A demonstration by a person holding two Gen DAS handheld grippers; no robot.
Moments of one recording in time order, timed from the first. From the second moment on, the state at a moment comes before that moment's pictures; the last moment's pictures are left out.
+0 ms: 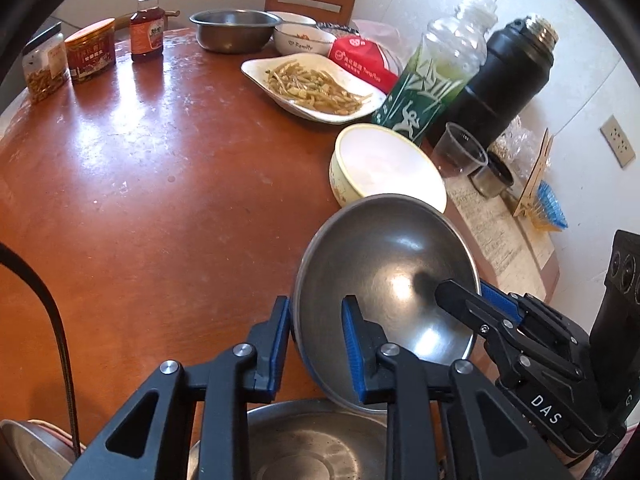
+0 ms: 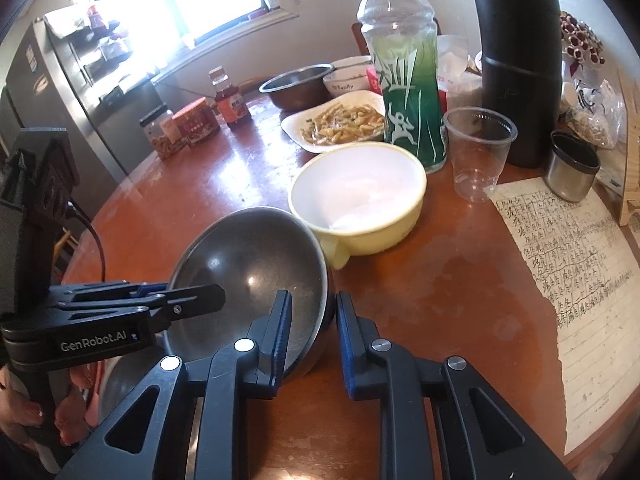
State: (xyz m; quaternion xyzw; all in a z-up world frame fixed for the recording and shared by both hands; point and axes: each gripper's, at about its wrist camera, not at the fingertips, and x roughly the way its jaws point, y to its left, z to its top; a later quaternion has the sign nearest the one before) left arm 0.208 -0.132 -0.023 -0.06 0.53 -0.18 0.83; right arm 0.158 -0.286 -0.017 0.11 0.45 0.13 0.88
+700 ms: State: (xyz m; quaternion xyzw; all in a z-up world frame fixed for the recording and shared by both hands) left arm 0.155 -0.098 0.048 -0.07 0.47 -0.16 0.86; right arm 0.140 -0.260 0.035 0.11 0.40 0.18 0.89
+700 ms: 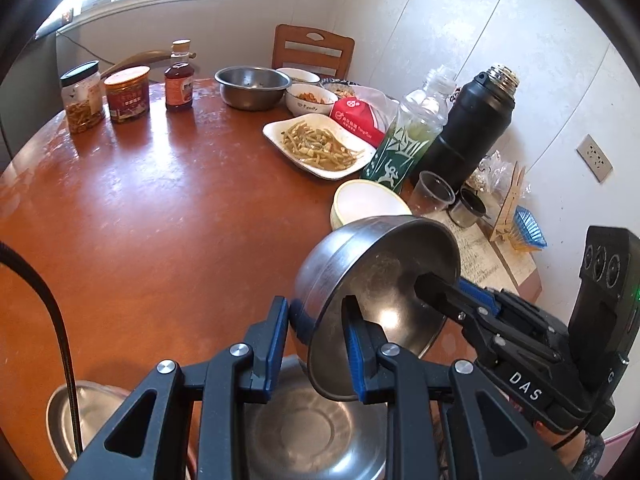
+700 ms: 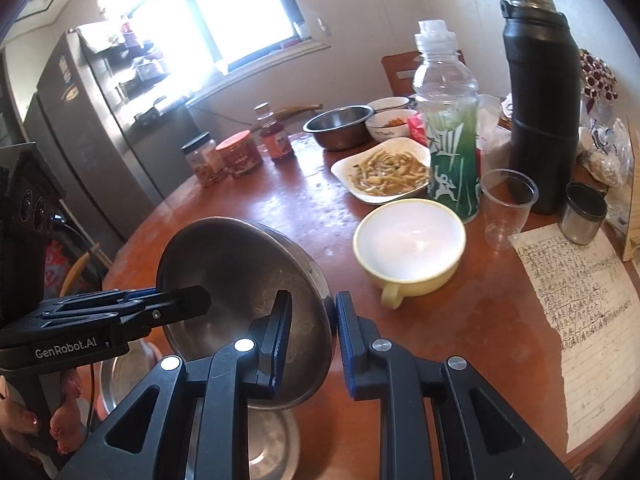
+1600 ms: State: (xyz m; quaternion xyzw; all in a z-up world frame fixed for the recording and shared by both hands) left arm 0.066 -0.052 0.025 -0.08 0.52 -0.17 0.83; right arm 0.055 -0.213 0.031 0.06 0.44 0.24 0.87
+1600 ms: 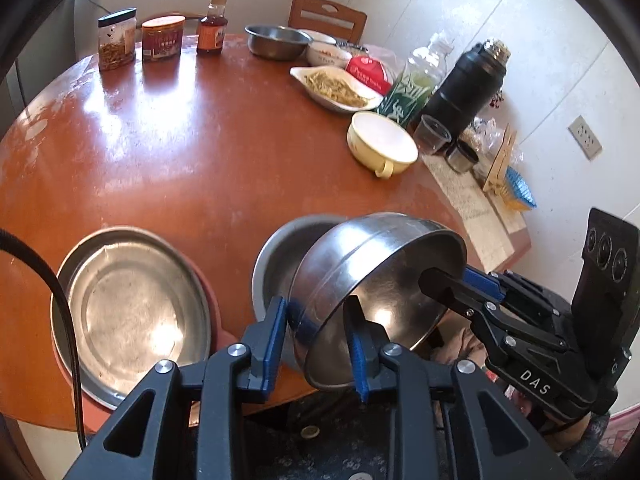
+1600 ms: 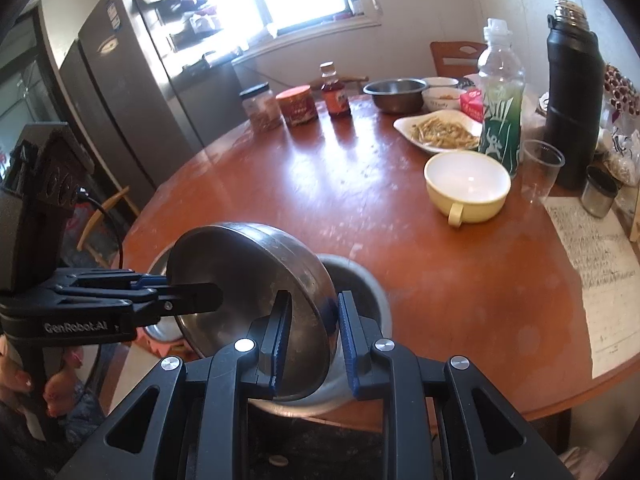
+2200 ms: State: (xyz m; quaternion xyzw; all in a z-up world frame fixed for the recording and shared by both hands) left arm 0.088 -0.063 -0.003 -0.07 0.55 -0.16 0.81; right arm 0.070 -0.218 0.000 0.07 0.48 0.23 0.85
